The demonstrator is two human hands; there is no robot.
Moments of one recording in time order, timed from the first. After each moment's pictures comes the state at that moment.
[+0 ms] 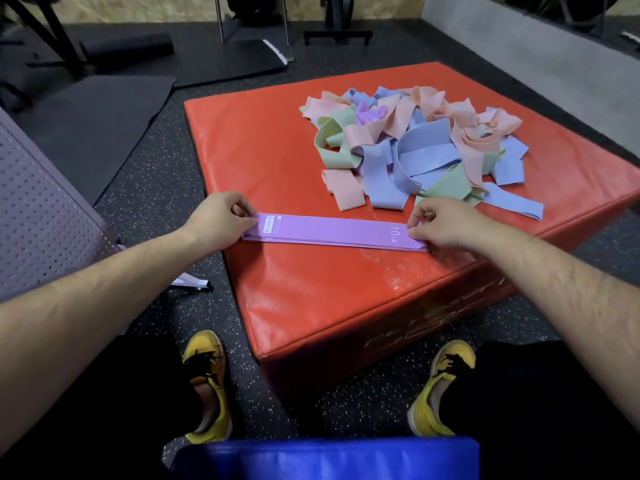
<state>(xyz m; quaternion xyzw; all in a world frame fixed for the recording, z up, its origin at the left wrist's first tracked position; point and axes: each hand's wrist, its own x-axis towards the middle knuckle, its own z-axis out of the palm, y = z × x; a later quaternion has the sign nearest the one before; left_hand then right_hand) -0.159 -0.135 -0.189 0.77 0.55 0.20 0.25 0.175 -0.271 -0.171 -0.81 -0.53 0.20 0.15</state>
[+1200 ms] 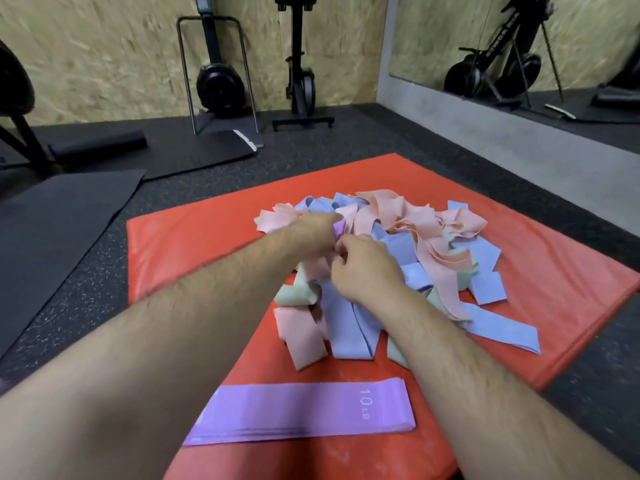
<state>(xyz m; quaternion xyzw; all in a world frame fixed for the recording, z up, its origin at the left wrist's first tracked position) 0.133 0.027 -0.129 0.93 0.36 -0.02 0.05 0.185 -0.116 -0.128 -0.81 -0.54 0.07 0.22</state>
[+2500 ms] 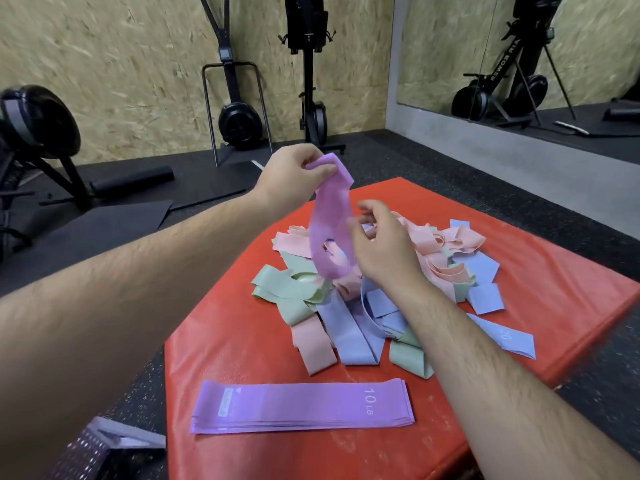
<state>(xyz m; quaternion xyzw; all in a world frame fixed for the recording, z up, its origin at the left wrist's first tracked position) 0.073 -0.018 0.013 0.83 0.33 0.38 0.23 0.189 -0.144 -0.071 -0.69 -0.49 0.10 0.53</state>
